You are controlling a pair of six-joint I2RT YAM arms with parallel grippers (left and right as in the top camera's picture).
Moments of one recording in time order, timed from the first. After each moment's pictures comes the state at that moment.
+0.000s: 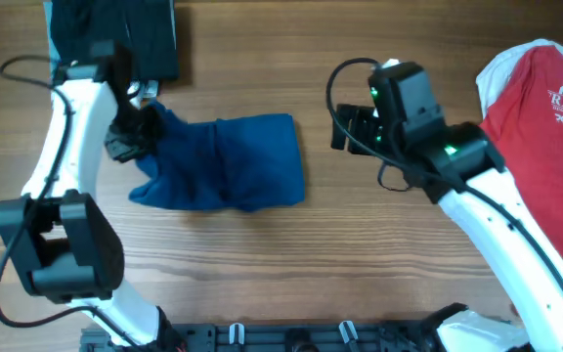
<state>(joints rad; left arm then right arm) 0.06 1.86 1.54 -1.28 0.04 -0.39 0.46 1.40 1.34 -0.90 0.11 0.49</state>
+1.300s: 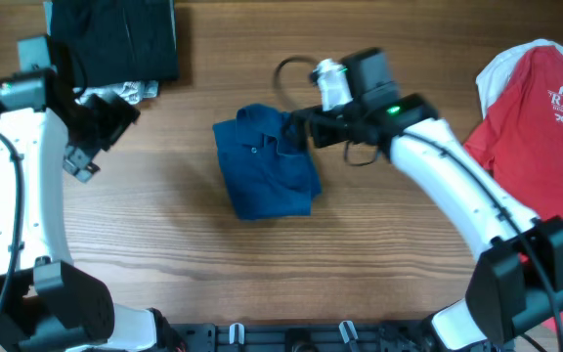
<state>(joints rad) 0.21 1.64 1.53 -1.26 0.08 -0.69 0.44 1.70 1.32 -0.59 -0.33 0.15</state>
